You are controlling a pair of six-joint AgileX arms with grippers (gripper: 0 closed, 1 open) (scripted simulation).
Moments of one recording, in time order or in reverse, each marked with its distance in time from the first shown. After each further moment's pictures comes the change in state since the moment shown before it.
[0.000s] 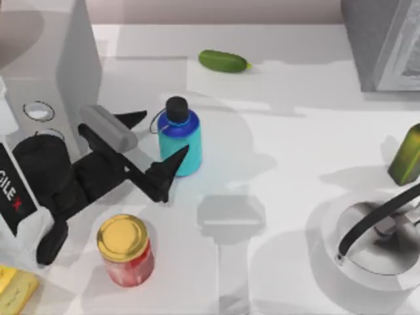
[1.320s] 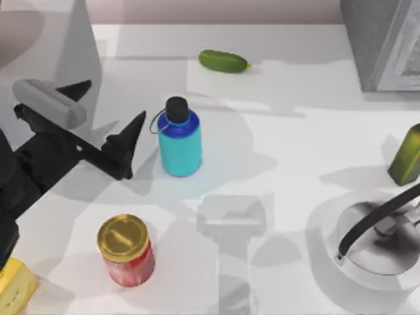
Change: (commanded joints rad) left arm 0.082 -0.475 -0.175 -0.224 -0.100 0.000; right arm 0.000 0.000 0.000 0.000 0.000 0.000
